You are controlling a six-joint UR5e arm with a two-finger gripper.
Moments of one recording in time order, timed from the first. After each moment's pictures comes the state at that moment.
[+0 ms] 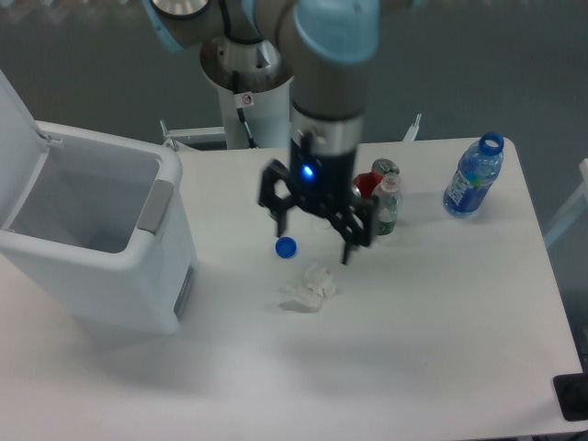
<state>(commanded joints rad) 2.49 -1.91 -1.42 -1.20 1.53 1.08</state>
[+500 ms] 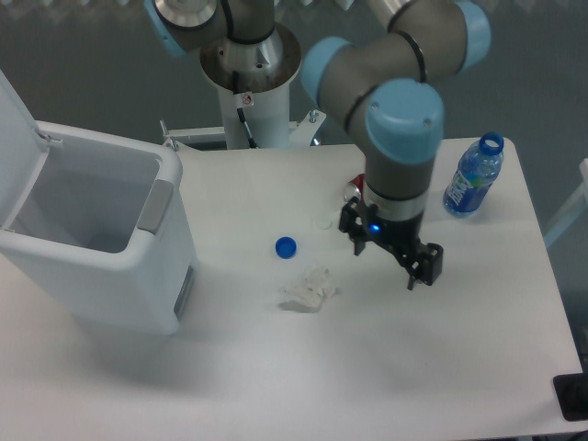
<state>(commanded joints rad) 2.57 -2.05 -1.39 -1.18 1.65 1.30</state>
